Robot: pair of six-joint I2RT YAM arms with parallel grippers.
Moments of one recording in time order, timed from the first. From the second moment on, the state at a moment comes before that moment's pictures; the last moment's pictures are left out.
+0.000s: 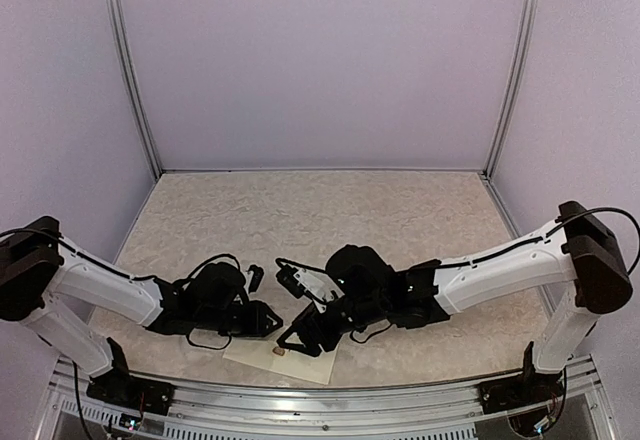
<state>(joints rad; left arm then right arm) -0.98 1.47 0.46 0.25 0.06 -0.86 1.24 1.73 1.01 0.10 -0.26 0.38</state>
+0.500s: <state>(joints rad) -1.00 1.58 0.66 0.29 0.00 -0.74 1.22 1.54 0.86 0.11 -0.13 0.46</state>
